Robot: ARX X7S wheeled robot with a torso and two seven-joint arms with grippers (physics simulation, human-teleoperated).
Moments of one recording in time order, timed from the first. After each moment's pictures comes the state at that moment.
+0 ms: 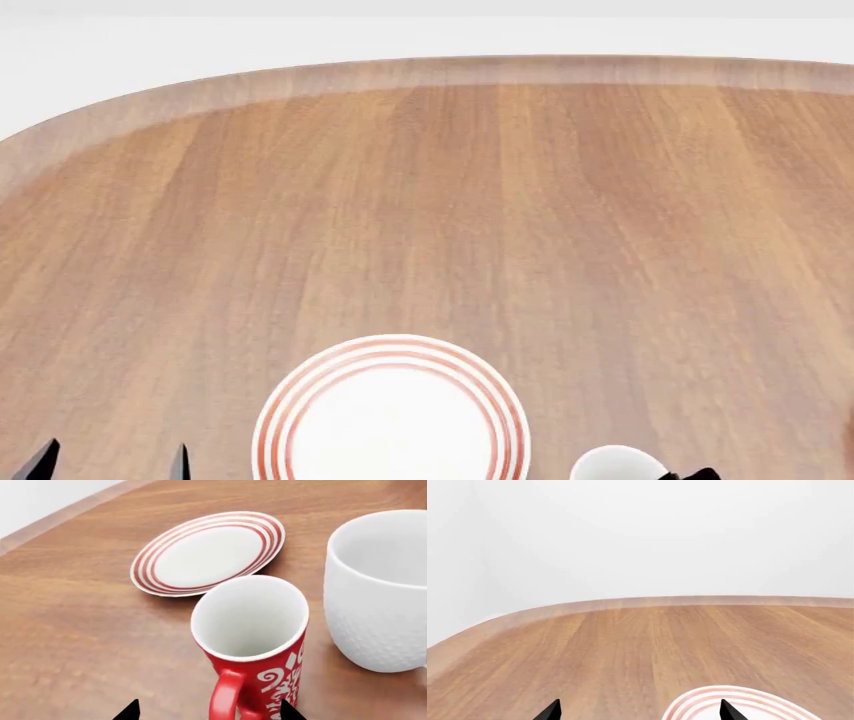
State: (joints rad) left arm 0.05 -0.30 0.27 0.20 -0.25 0.02 -0.30; right arm 0.44 0.08 -0.11 0.69 0.59 -0.32 1.03
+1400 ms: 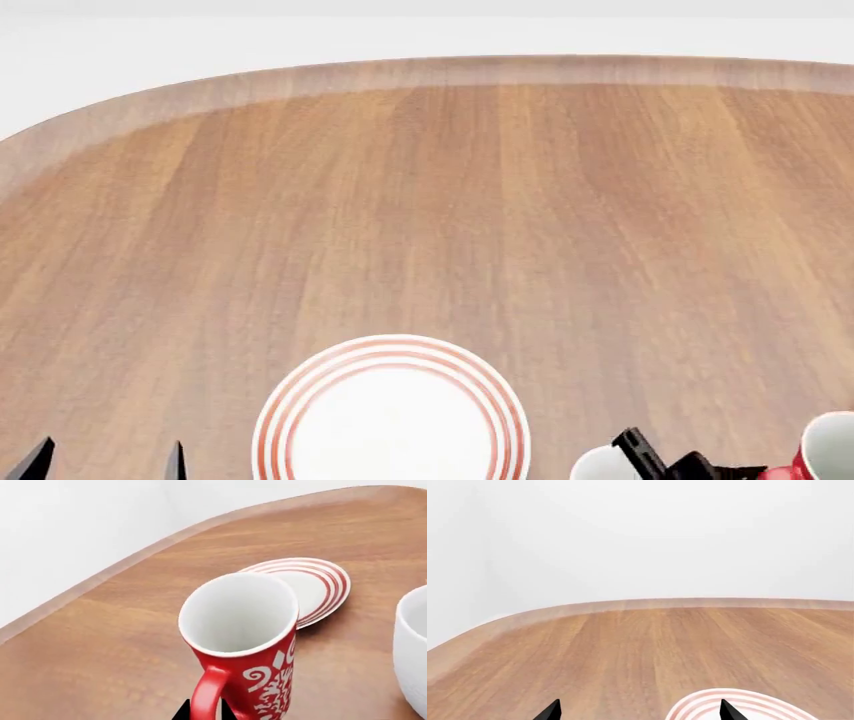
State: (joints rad) left arm 0.05 -0.31 0.28 0.20 -0.27 0.03 -0.32; right arm 0.38 0.14 -0.26 0.45 0.54 -0.30 1.03
